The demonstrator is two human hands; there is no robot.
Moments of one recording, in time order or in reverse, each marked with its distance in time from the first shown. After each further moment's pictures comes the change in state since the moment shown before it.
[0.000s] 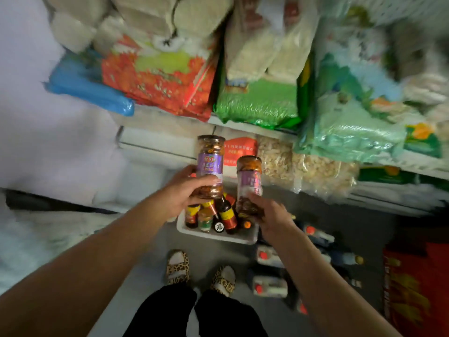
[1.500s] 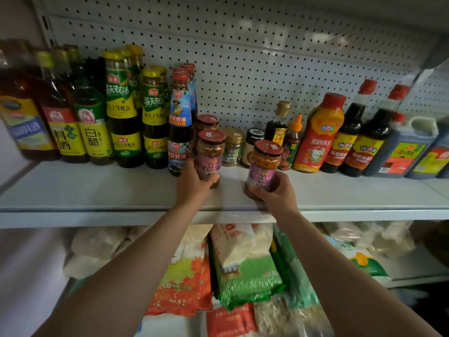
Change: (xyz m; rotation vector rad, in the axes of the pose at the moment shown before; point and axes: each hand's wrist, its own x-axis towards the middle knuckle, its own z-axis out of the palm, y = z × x) left_hand 0.009 0.464 0.005 0.494 0.339 0.971; right_hand -0.101 -0.405 0.175 -0.281 0.449 -1.063
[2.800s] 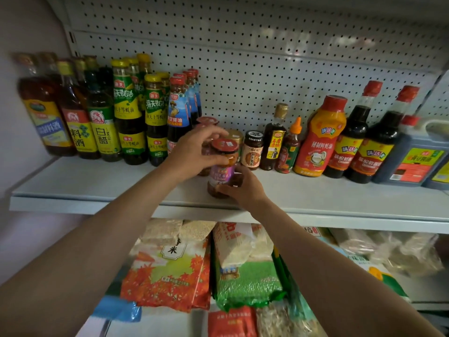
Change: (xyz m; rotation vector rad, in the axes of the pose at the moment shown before) left_hand -0.012 0.096 -0.046 0.199 -0.247 0.449; right_hand 0.005 -0.029 0.031 -0.035 -0.438 -0.132
